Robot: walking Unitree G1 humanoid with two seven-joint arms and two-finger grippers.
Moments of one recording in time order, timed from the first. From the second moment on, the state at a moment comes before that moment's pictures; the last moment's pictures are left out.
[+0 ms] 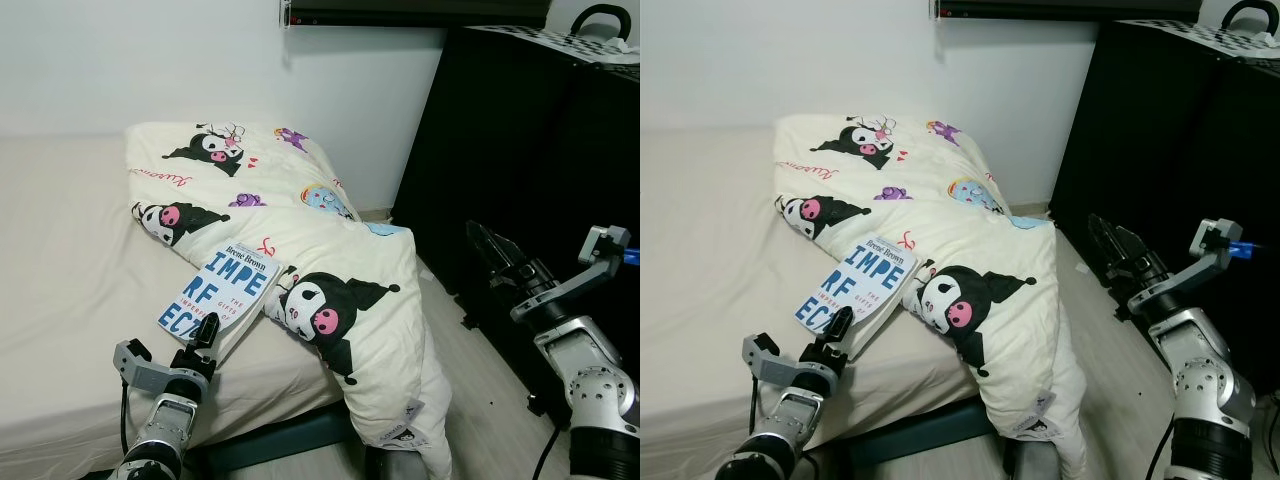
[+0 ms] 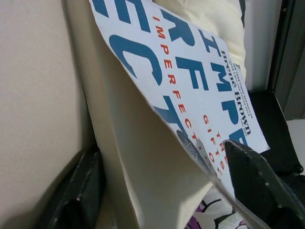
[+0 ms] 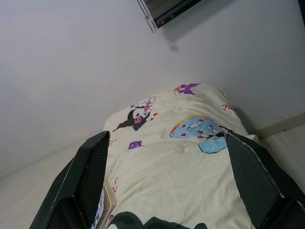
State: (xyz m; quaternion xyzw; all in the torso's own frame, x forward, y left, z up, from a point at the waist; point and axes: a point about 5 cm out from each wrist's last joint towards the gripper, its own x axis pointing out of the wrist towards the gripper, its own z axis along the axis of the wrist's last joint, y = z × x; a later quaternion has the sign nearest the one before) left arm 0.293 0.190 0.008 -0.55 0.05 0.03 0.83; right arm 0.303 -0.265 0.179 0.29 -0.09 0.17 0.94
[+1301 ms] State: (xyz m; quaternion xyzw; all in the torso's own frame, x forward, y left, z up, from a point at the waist) left arm 0.307 0.268 0.163 -0.49 -0.25 -0.22 0.81; right arm 0.285 -0.241 0.071 0.44 0.04 0.16 0.89
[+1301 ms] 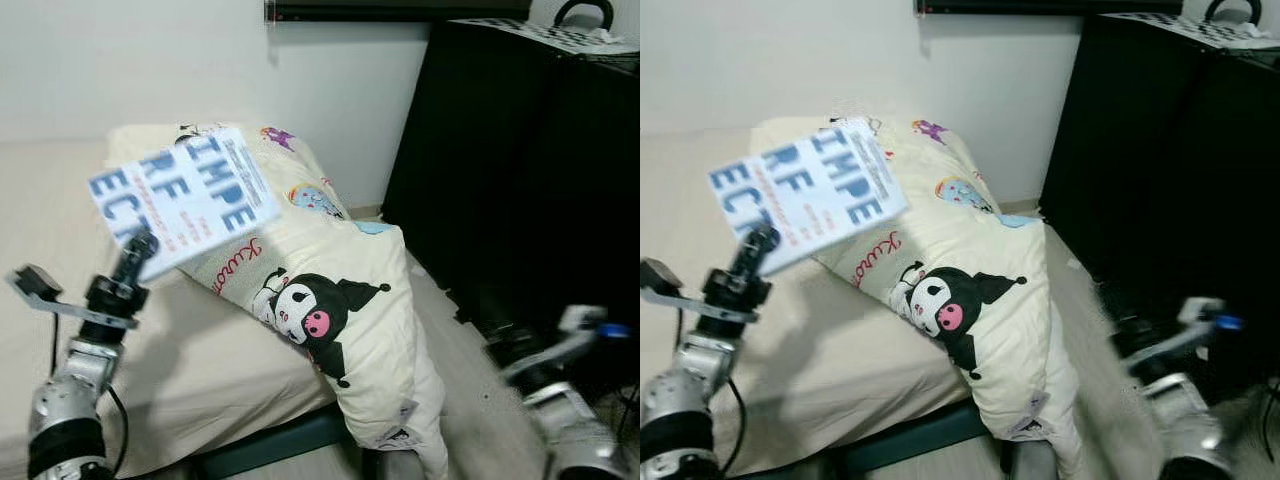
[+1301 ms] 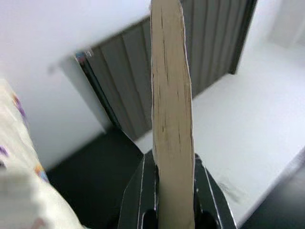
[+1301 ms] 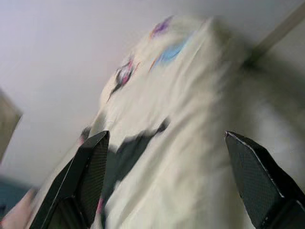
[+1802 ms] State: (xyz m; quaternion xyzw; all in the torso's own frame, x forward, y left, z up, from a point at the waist) left arm 0.304 0.284 0.209 -0.39 -0.27 -0.12 0.87; right arm 0.329 -0.253 0.095 0.43 0.01 0.06 0.90
